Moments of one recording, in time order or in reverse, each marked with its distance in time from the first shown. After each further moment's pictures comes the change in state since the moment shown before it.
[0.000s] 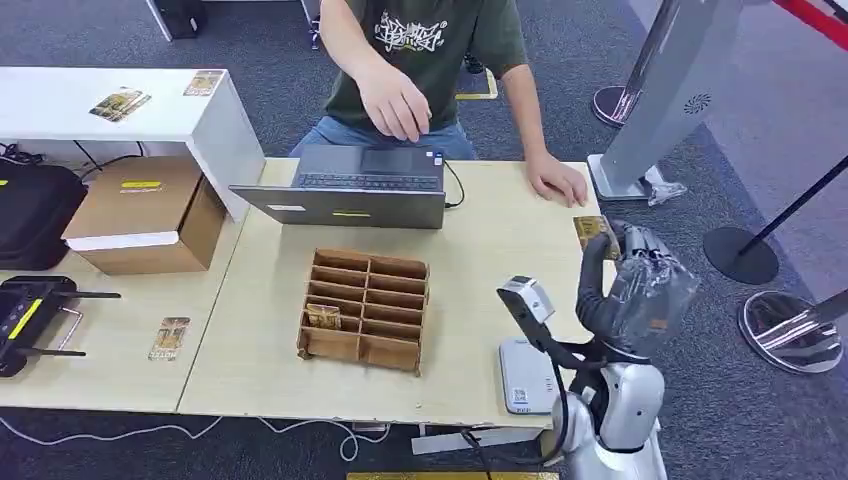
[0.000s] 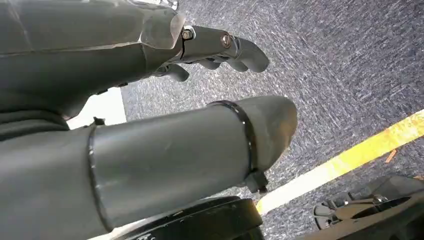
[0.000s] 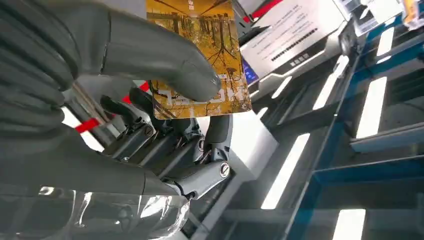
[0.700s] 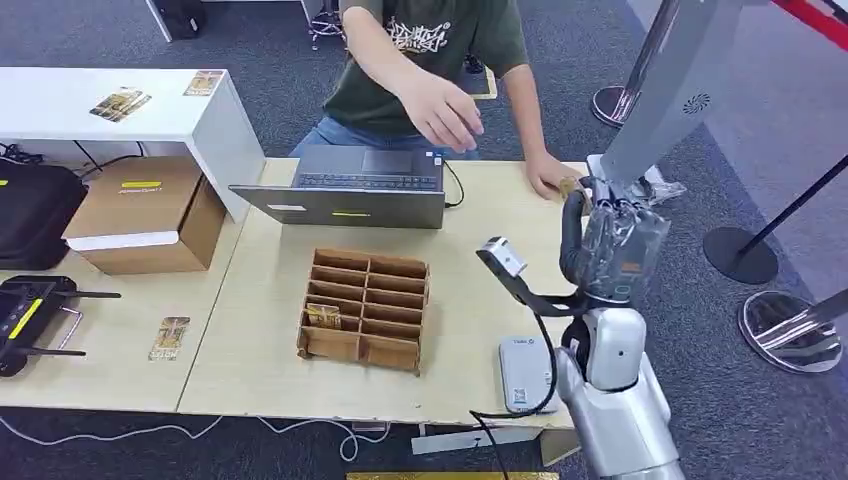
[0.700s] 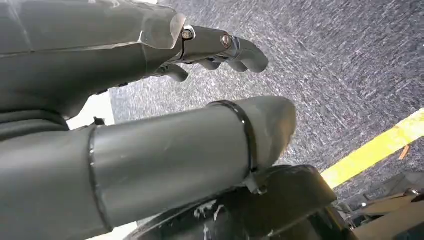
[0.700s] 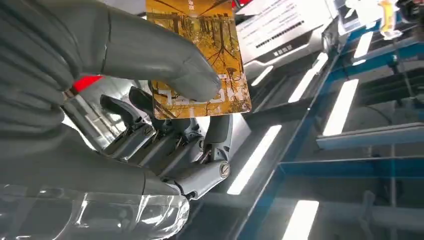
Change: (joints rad) left arm 0.111 0.017 -0.037 0.002 -0.030 0.082 -0.135; right arm -0.247 -0.154 0.147 0.234 0.083 0.005 0.166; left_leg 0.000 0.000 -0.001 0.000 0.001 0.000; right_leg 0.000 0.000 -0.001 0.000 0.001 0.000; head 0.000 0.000
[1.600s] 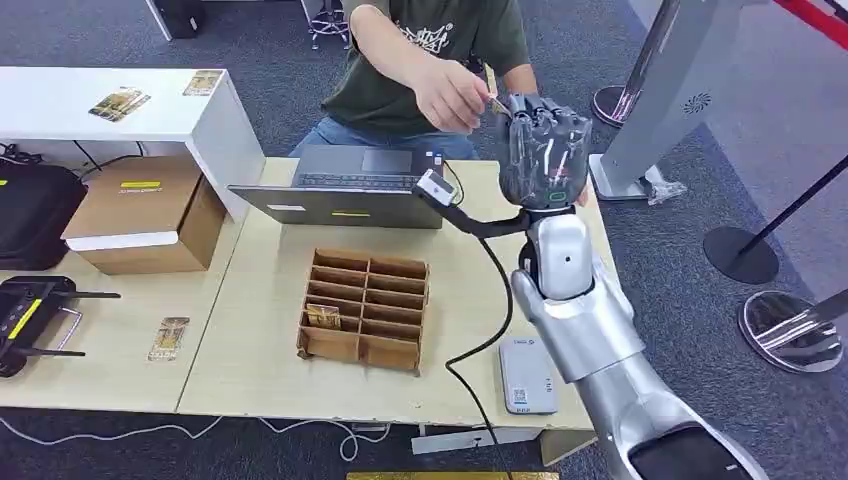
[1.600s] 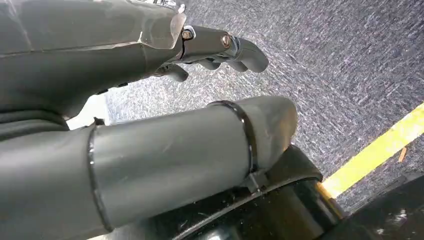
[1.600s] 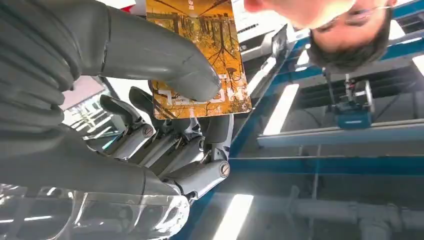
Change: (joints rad) left arm -0.004 -0.013 -0.059 0.008 -0.057 0.029 0.036; right arm -0.367 0.032 0.180 0.339 0.000 0.058 0.032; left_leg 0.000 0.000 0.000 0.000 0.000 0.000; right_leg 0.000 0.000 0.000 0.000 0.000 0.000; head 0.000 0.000
